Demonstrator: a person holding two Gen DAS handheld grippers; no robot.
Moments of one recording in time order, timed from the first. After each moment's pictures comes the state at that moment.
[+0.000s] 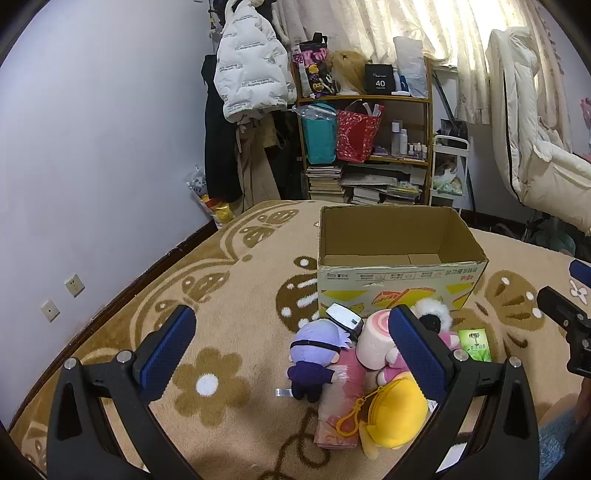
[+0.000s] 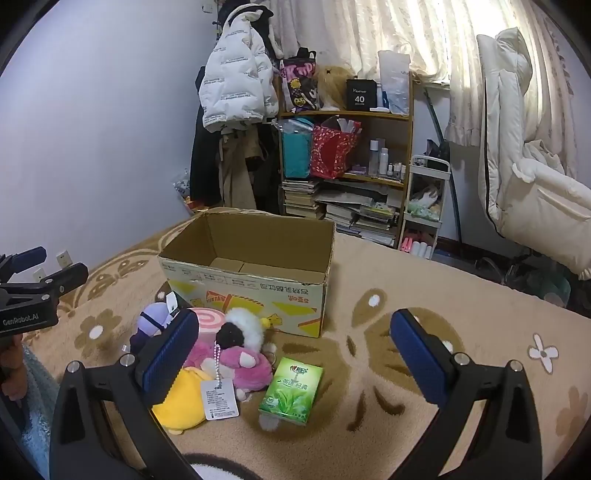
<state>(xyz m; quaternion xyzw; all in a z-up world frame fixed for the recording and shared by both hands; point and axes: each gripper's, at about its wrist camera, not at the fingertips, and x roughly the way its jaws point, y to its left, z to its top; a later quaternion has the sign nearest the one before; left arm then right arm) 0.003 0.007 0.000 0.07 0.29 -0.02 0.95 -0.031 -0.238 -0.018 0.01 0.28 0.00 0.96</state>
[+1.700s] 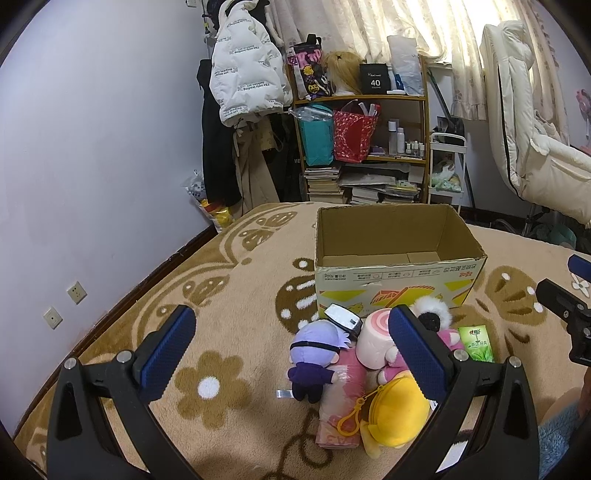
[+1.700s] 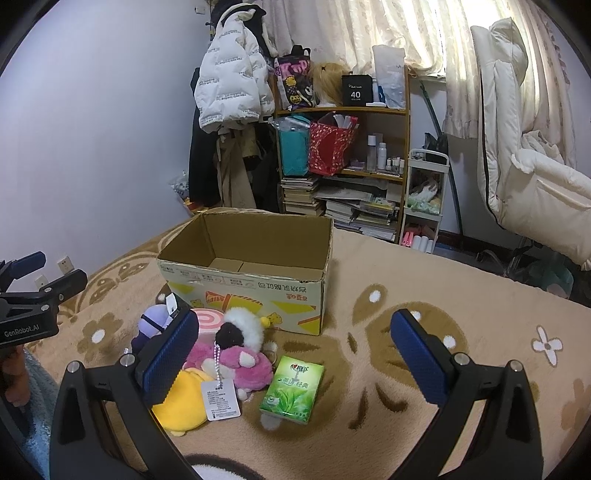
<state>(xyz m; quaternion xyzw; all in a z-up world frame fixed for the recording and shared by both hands) 0.000 0.000 -0.005 0.08 0.28 -0.02 0.95 -0.030 -0.236 -0.022 0.01 0.28 0.01 0.96</state>
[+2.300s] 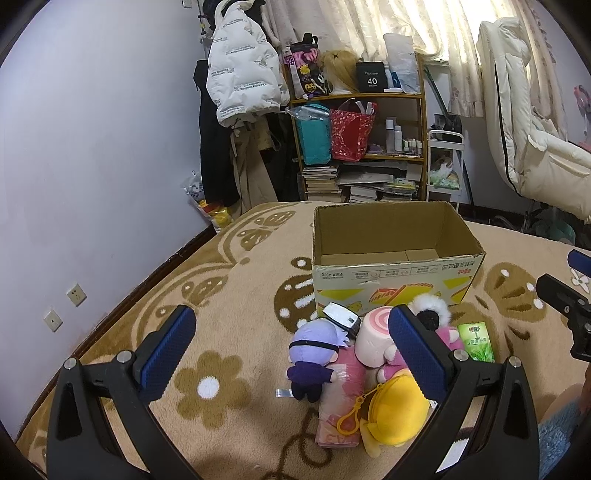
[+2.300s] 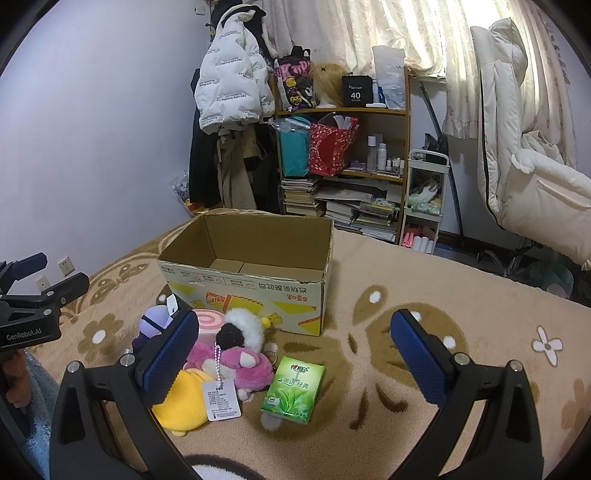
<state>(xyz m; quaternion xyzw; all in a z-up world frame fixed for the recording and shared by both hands) -0.001 -0.005 -0.005 0.09 0.28 -0.03 0.95 -0.030 -0.236 -0.022 0.02 0.28 0.01 0.96</state>
